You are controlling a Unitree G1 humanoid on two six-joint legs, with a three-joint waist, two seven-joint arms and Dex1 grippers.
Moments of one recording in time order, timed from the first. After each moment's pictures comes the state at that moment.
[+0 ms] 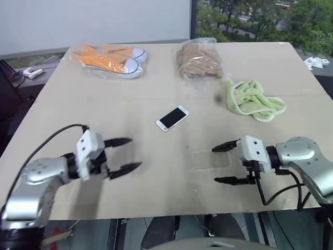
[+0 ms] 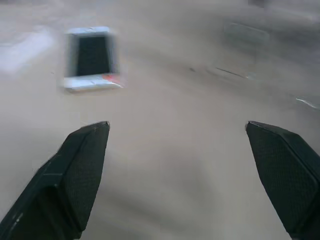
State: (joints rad) left arm 0.02 0.77 0.23 -0.21 -0.47 0.29 -1.07; right arm -0.18 -0.81 0.13 -0.52 0.38 0.50 1.16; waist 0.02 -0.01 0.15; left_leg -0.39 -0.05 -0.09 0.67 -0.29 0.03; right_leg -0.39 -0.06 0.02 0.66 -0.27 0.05
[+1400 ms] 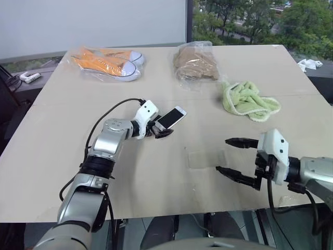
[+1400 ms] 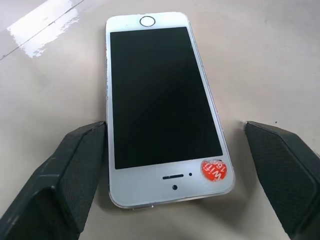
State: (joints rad) left arm -0.62 0.52 -0.15 0.38 -0.09 0.42 -0.89; right arm 0.01 -0.79 -0.15 -0.82 0.70 0.74 0.74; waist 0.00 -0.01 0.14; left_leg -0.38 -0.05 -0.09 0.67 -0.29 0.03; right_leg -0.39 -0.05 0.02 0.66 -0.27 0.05
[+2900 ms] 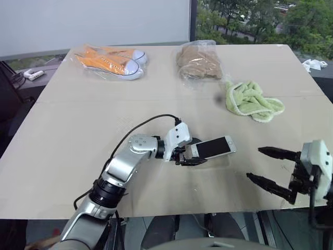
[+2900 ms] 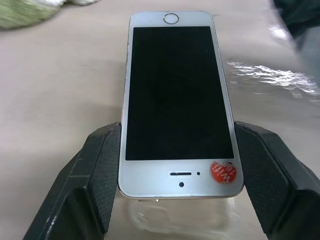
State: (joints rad) left arm -0.42 0.46 -0.36 -0.17 -0.22 0.48 -0.99; right arm 0.43 -0.82 -0.52 -0.78 0.73 0.59 0.93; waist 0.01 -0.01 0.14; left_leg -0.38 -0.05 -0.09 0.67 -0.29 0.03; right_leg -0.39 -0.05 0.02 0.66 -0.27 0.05
